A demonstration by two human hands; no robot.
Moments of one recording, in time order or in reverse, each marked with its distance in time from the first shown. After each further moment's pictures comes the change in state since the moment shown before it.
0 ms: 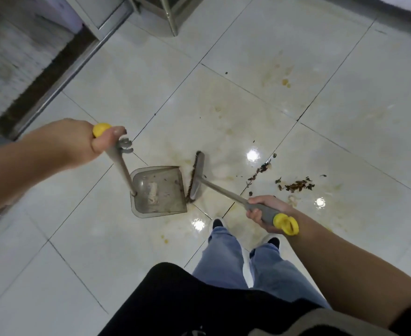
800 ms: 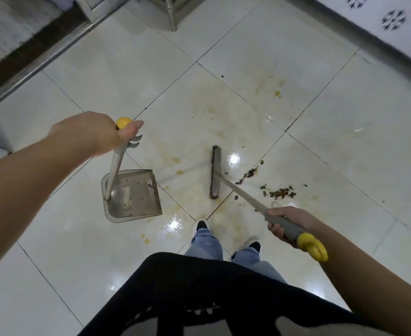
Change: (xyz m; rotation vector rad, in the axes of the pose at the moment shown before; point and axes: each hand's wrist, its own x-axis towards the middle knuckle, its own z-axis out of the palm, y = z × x) left_hand 0.032 -0.001 0.028 -0.076 -0.169 -0.106; right_hand -0.053 0.008 -0.003 -0.260 0.315 -0.198
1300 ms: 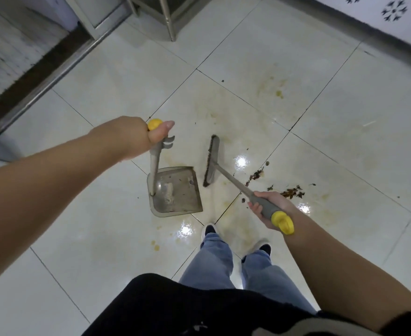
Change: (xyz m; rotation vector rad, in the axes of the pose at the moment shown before) left_hand -0.017 0.064 -0.023 -0.114 0.027 0.089; right_hand 0.029 -0.019 0.028 0.398 -0.176 -0.022
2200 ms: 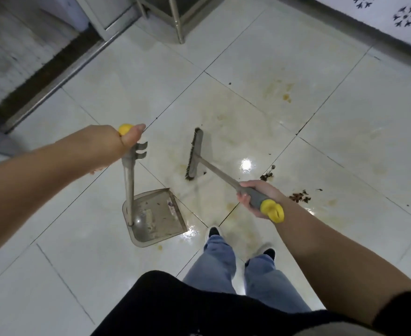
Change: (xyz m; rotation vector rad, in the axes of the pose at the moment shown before) left_hand -0.020 -0.050 -0.005 -0.075 -0.026 -0.241; right_hand 0.008 -0.004 0.054 -0.150 -0.101 0.046
